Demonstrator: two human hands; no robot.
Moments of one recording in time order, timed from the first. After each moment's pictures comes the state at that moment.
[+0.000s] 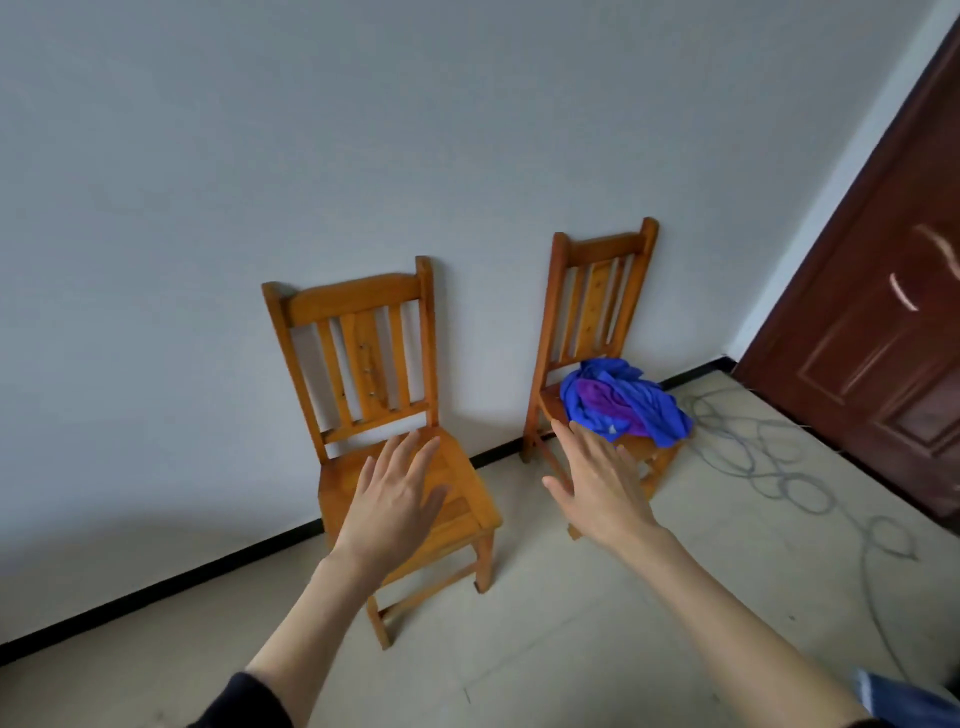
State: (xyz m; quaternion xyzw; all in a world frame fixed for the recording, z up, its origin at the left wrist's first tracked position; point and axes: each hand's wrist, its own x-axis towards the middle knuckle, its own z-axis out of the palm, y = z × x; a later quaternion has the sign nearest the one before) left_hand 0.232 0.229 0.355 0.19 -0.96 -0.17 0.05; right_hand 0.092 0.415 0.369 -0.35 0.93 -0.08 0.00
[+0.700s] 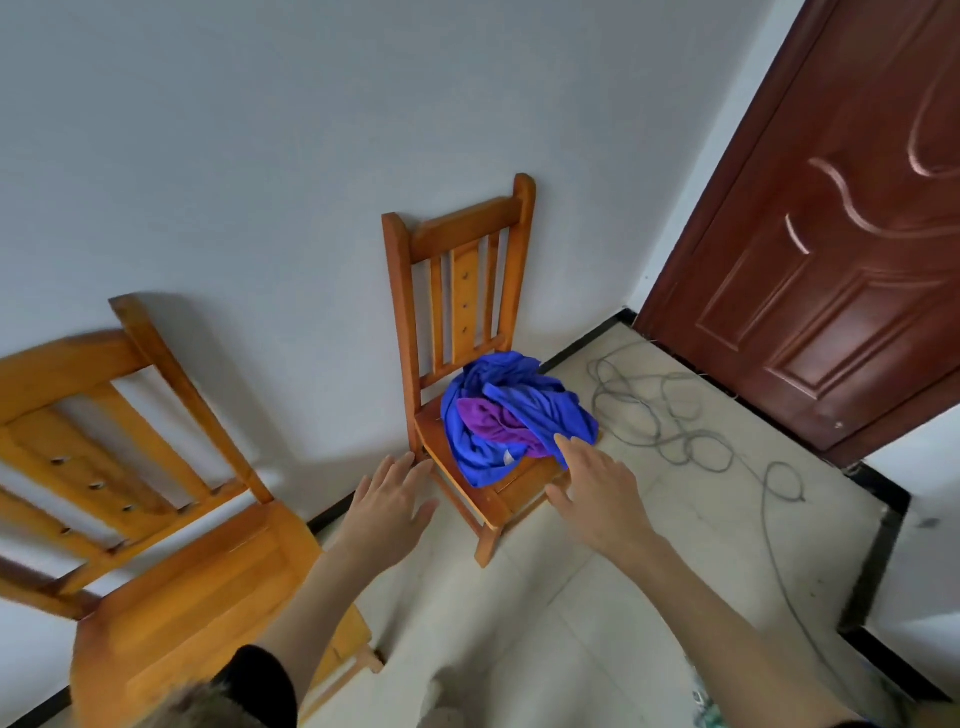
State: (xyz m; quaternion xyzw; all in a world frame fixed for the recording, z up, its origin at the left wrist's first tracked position) left_hand -0.176 0.246 0.265 0.10 -0.97 -0.19 -0.13; right_hand -0.261 0.467 0.286 -0.19 0.97 -0.07 0.10
